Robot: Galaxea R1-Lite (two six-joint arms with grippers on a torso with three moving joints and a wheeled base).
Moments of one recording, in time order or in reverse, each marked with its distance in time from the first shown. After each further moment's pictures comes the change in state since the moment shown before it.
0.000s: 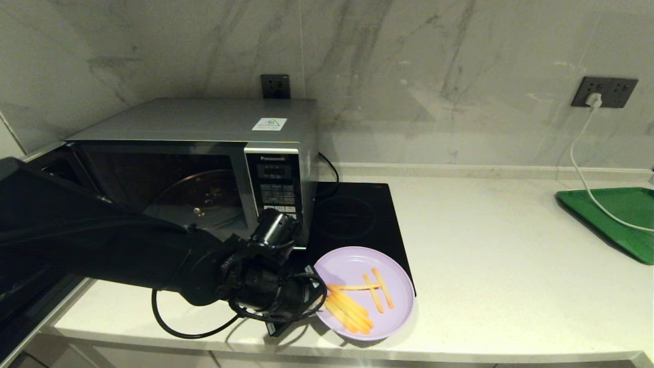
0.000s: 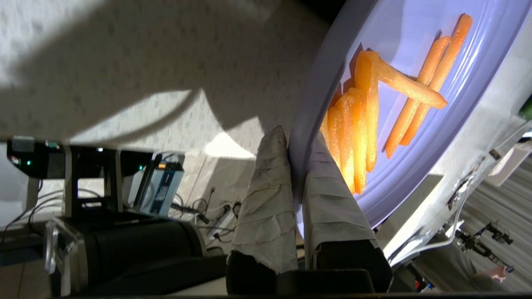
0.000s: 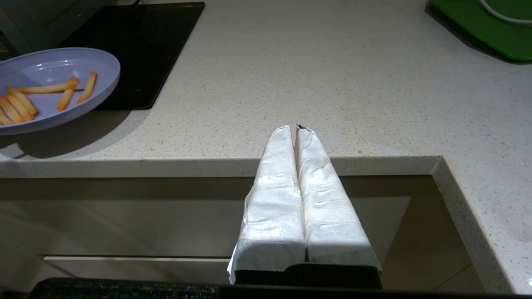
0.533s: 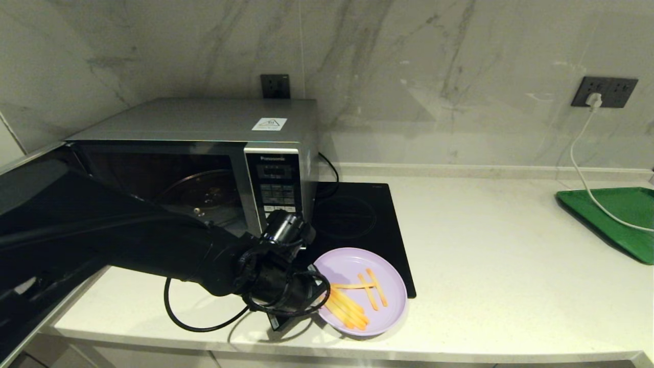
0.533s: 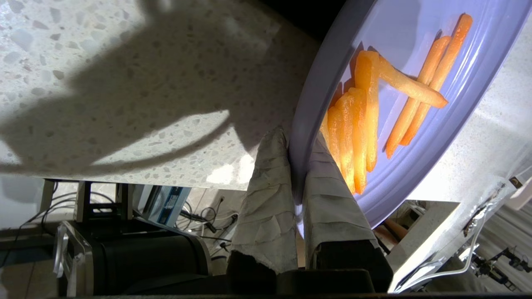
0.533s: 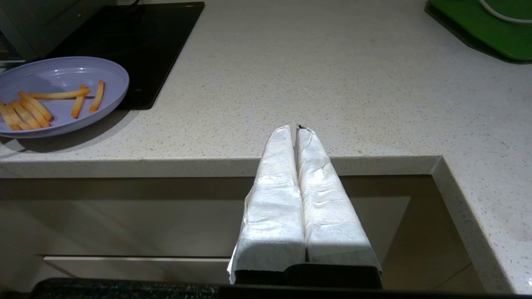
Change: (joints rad) left arm 0.005 0.069 -0.072 0.049 0.051 0.002; right arm 0.000 0.000 0.000 0.000 0.000 0.000
